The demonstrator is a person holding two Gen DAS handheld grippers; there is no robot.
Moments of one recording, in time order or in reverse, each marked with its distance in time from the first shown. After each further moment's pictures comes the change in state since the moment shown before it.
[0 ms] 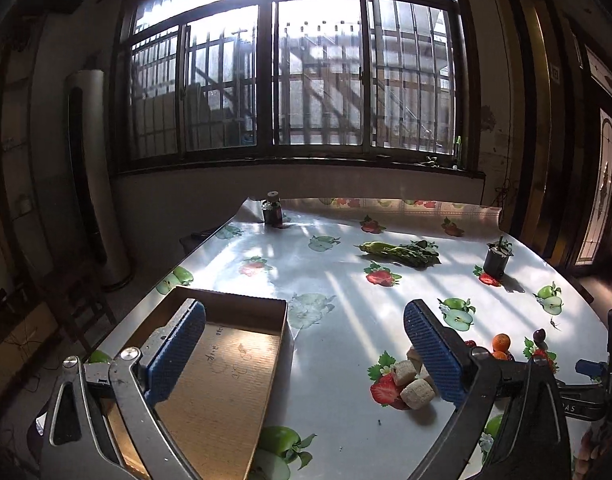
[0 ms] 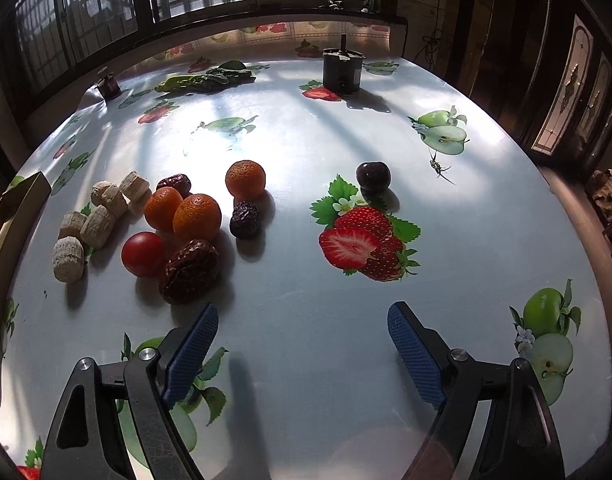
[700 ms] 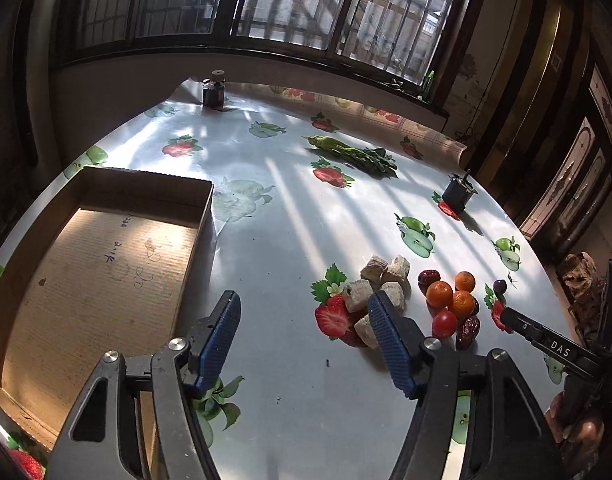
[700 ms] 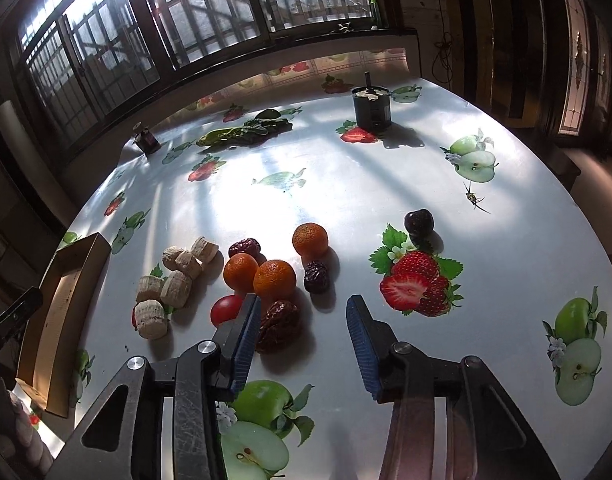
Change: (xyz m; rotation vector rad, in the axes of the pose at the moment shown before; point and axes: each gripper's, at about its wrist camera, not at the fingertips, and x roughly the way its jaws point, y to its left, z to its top) left arm 0.087 -0.010 -0.059 -0.120 0.402 -0.281; right arm 0.002 0.007 0.019 0.148 -0.001 0.241
